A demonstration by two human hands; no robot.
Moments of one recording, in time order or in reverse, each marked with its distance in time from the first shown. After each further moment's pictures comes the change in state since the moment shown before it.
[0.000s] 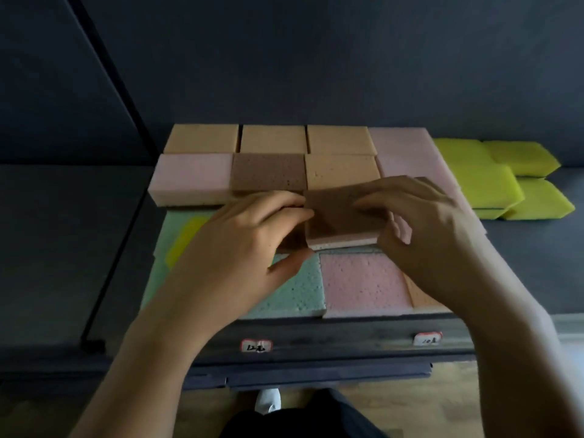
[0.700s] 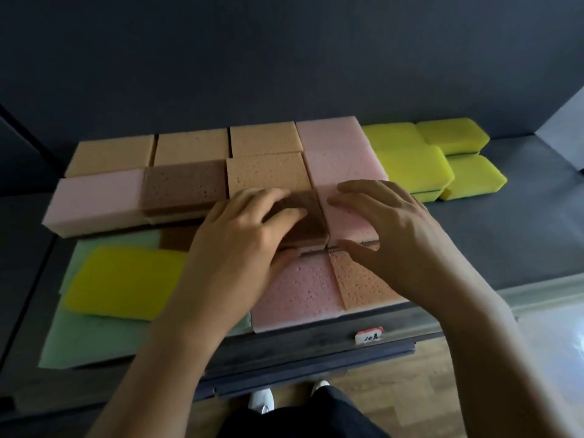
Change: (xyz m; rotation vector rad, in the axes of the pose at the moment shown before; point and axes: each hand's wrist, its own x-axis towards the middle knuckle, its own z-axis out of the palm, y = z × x) left_hand 0.056 0.048 0.053 0.185 -0.073 0.022; right_hand -0.034 0.059 -0.012 -0.089 -0.056 0.141
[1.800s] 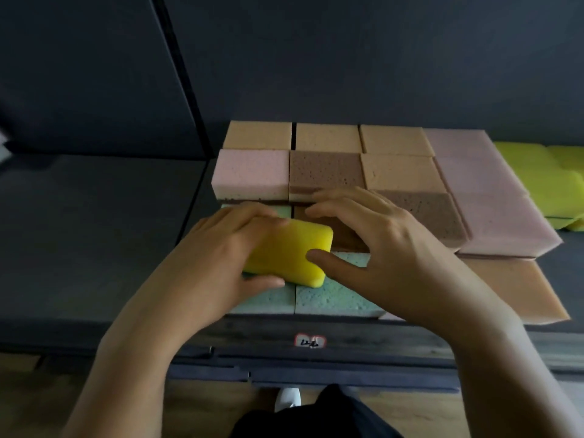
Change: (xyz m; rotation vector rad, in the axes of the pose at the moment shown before) left_hand -0.120 -0.121 -0.051 -0.205 -0.093 -0.183; right_hand 0.044 -0.154 0.039 0.240 -0.173 -0.255
